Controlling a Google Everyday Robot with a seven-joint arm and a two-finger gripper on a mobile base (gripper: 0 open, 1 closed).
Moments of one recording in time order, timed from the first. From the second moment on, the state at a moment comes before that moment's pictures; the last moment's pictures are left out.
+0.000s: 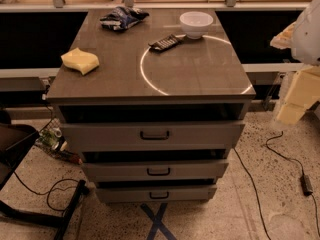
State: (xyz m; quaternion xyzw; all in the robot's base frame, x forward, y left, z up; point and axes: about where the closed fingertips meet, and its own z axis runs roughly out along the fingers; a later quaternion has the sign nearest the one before) arm 0.438 -0.216 0.978 -0.60 0.78 -0.04 0.16
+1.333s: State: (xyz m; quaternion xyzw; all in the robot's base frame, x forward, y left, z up) arm 0.573 -0.195 1.049 -0.54 0.77 -0.21 0.25
